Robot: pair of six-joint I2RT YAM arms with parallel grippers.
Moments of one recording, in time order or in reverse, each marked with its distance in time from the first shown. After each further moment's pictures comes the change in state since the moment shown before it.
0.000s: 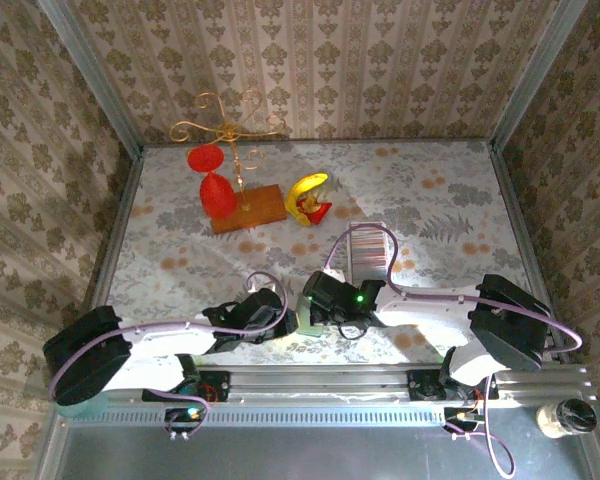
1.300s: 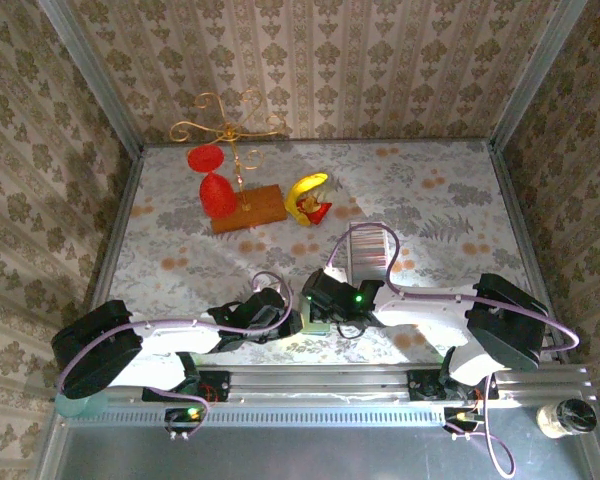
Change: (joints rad) left arm -0.007 0.046 0.000 0.074 0.035 0.003; right arm -0.002 0.011 0.000 0.016 0.057 0.042
